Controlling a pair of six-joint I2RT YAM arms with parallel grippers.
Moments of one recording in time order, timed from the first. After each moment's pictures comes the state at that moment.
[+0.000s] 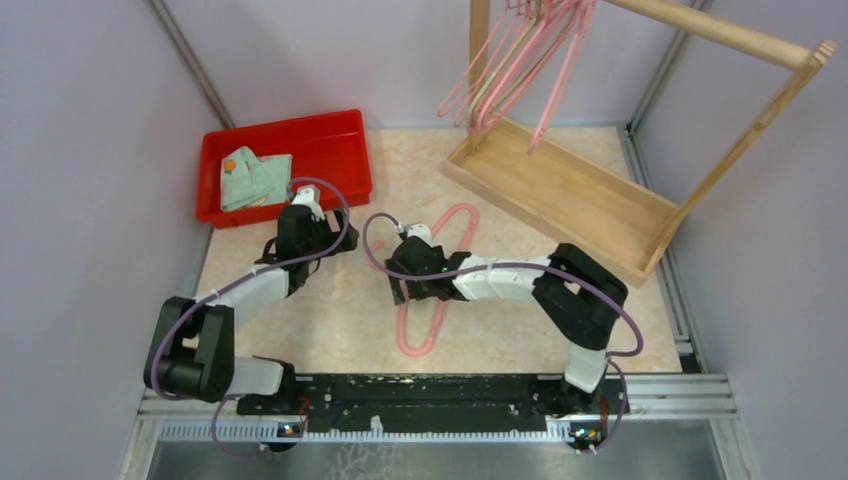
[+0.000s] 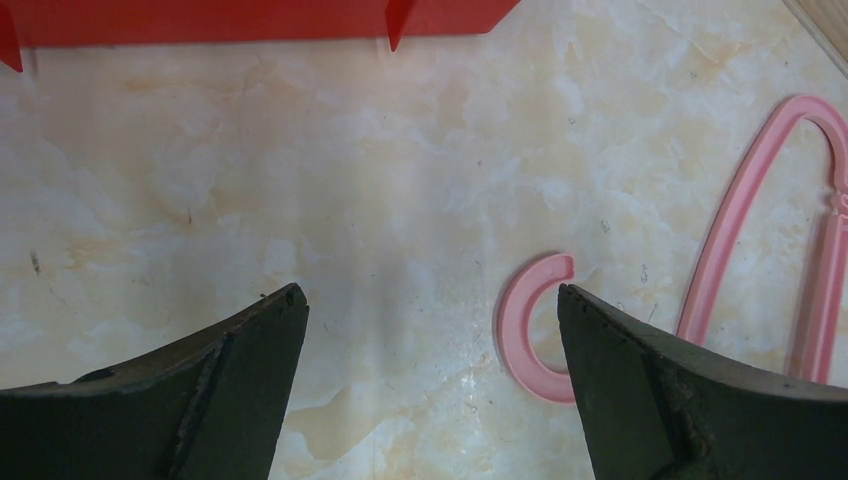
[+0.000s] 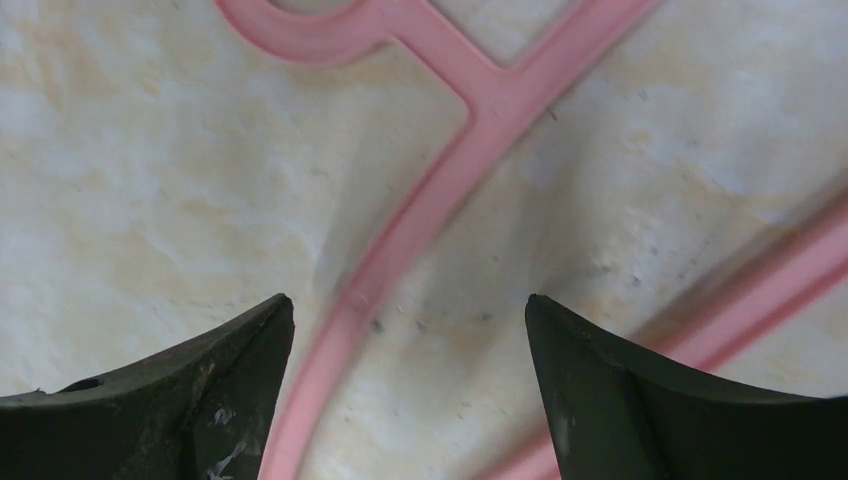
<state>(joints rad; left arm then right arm) -0.23 1.35 0.57 0.23 -0.01 -0.36 1.01 1.76 1.02 -0.20 0.24 0.58</state>
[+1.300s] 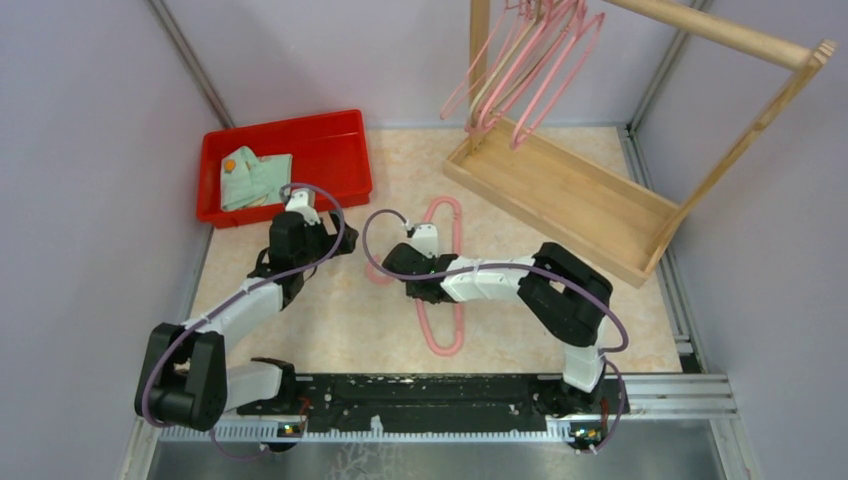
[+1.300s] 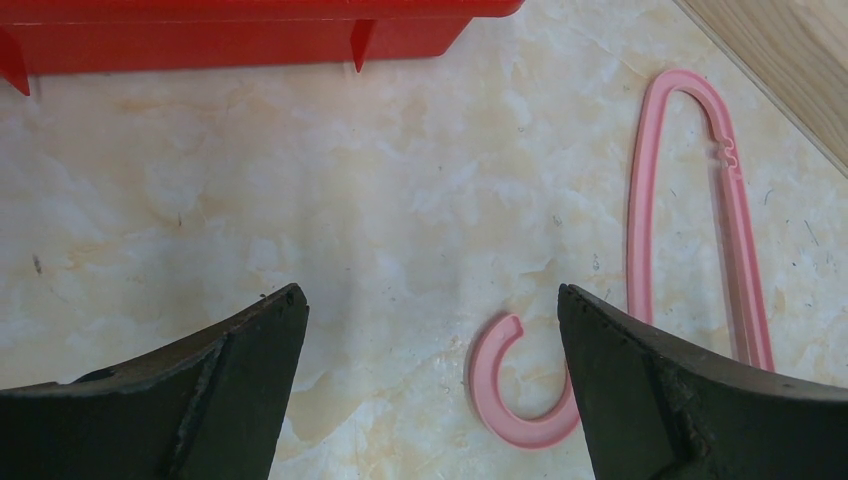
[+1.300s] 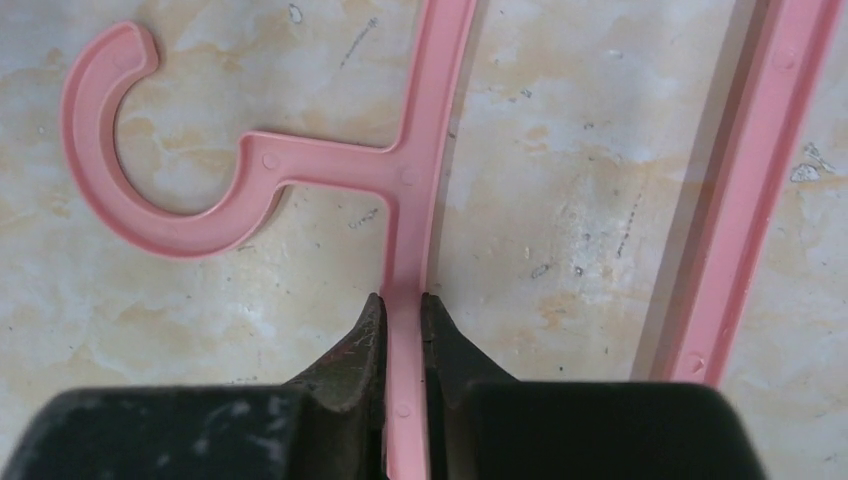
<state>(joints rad) -0.23 1.22 0.51 0.26 0.03 -0.38 1.05 1.88 1.13 -0.30 0.47 0.80</state>
